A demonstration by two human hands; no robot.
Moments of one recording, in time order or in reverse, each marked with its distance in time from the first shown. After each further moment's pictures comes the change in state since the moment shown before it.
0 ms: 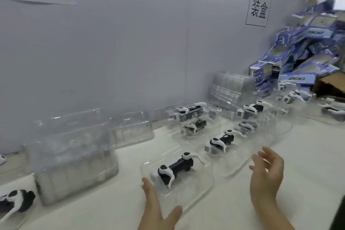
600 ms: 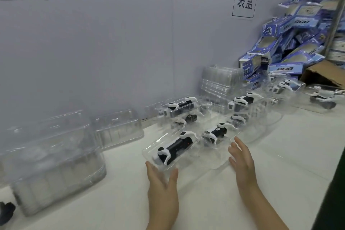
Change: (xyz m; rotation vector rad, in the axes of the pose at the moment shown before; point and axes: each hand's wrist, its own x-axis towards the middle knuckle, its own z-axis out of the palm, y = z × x) left_hand 0.033 0.028 0.050 -0.184 0.199 0.008; right_hand 0.012 0.014 0.002 0.049 -0.448 0.193
